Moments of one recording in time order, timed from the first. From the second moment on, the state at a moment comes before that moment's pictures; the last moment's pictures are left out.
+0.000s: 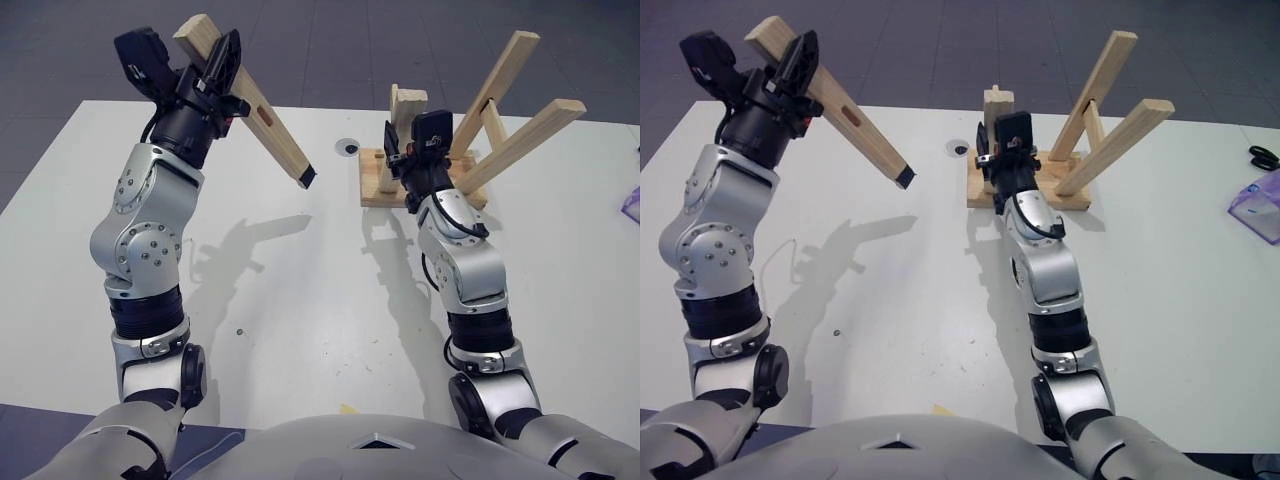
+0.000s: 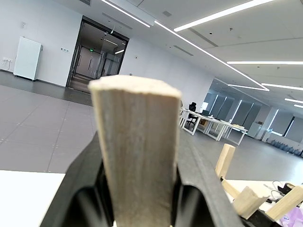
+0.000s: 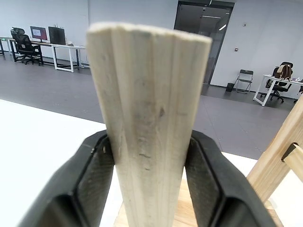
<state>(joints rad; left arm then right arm) -0.50 0.28 0.17 -0.30 -0.78 0.53 -0.02 -0.41 -0.10 0.09 -0.19 0.07 0.50 -0.04</state>
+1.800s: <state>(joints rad) -0.46 0.17 0.13 -0.10 -0.59 0.50 -0.25 -0.14 -0.57 0.01 -0.29 0.54 0.24 0.89</state>
